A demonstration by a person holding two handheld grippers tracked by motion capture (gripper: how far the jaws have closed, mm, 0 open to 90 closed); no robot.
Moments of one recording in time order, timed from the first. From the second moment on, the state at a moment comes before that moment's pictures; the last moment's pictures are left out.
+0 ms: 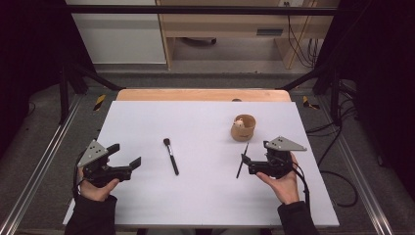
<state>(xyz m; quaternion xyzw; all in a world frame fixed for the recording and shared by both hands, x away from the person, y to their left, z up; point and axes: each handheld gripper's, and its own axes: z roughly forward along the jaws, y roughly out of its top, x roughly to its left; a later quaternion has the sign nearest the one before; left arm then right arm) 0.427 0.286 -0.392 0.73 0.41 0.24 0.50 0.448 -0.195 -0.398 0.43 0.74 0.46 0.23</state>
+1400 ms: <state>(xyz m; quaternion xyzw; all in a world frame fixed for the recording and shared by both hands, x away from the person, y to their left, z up) 0.427 0.286 -0.393 0.72 0.41 0.24 0.50 0.491 -0.156 -0.470 0.48 0.79 0.32 0.21</state>
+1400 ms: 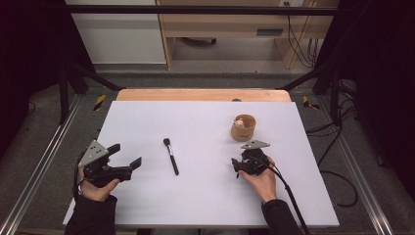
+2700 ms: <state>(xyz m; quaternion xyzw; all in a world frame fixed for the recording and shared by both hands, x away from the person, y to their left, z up) 0.426 0.285 -0.392 0.73 0.40 0.24 0.50 0.485 -0.158 -0.473 0.48 0.80 0.30 0.18</state>
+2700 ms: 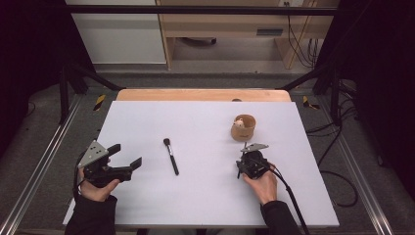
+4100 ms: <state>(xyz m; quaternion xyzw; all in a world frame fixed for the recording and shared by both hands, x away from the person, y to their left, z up) 0.426 0.285 -0.392 0.73 0.40 0.24 0.50 0.479 -0.180 -0.466 0.47 0.83 0.26 0.16</state>
